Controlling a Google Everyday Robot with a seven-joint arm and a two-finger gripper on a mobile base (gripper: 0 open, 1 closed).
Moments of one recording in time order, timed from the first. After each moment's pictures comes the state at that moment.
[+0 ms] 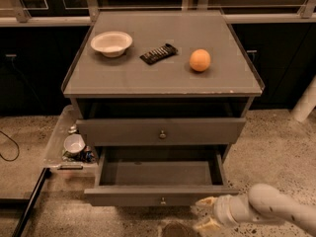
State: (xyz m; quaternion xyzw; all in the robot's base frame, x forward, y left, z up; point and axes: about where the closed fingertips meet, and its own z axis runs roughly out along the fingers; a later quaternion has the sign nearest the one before) arm 0.403 -0.180 0.404 -0.54 0.76 0.23 0.28
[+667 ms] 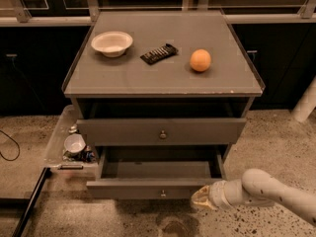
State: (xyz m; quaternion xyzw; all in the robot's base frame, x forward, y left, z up) arm 0.461 -0.176 0.399 -0.56 0.74 0.23 0.29
